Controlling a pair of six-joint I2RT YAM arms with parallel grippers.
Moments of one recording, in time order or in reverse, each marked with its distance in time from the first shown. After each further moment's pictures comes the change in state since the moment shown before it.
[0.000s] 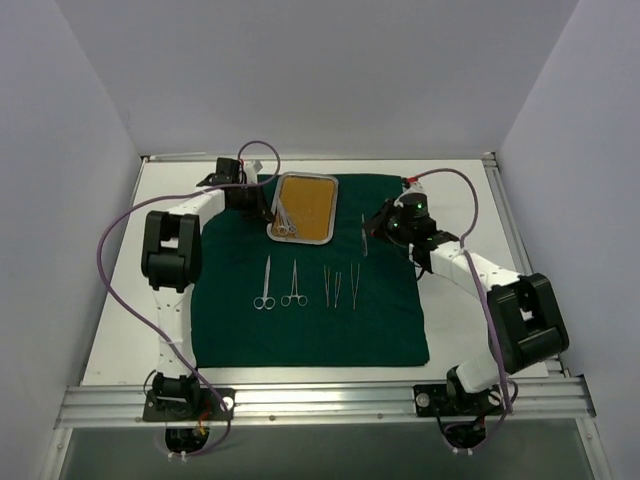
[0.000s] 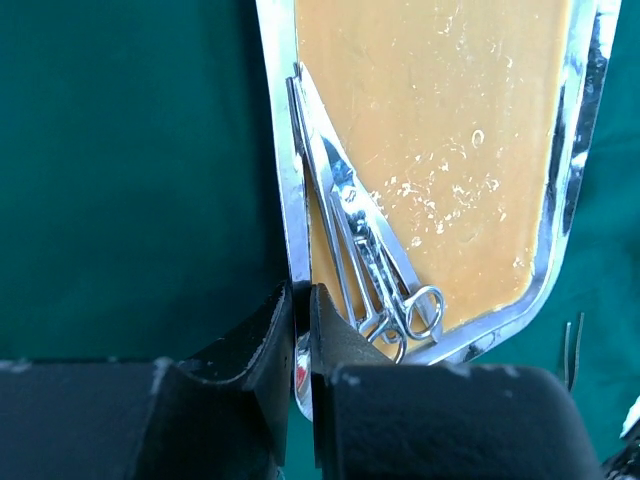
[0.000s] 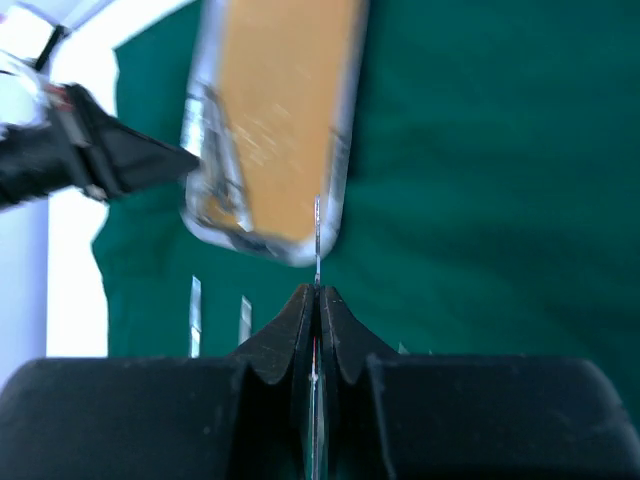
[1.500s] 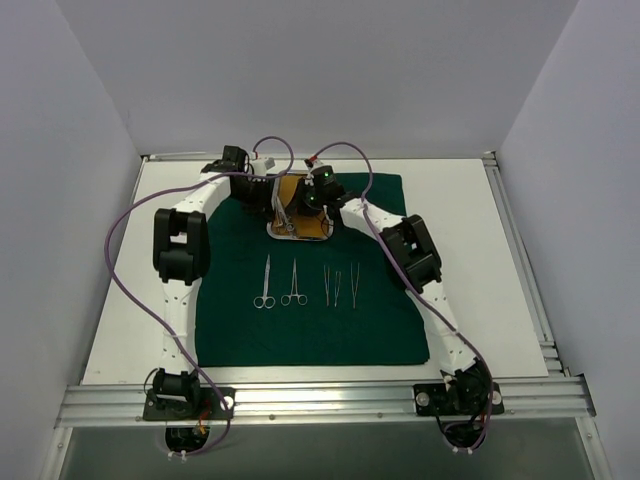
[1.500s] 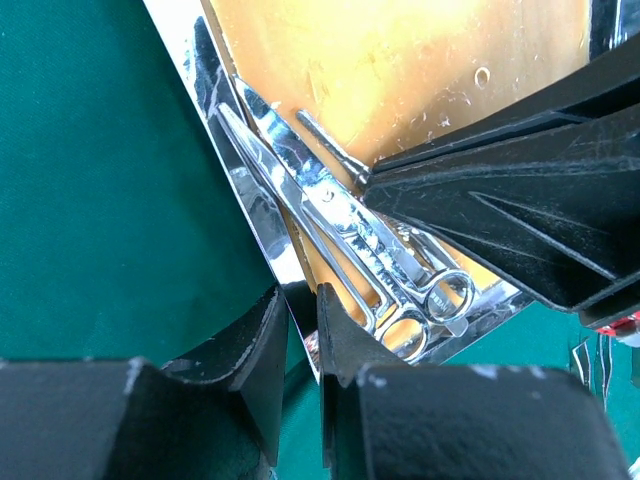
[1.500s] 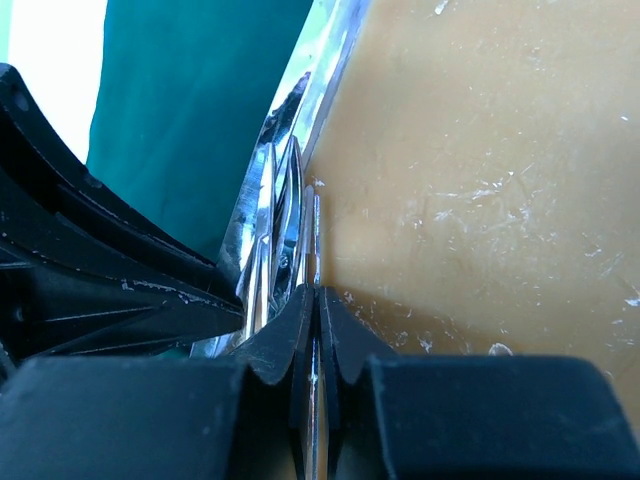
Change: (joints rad) left arm -0.014 0.122 0.280 -0.301 -0.003 0.267; right arm 0.182 0.994 1.069 -0.140 -0.176 -0.107
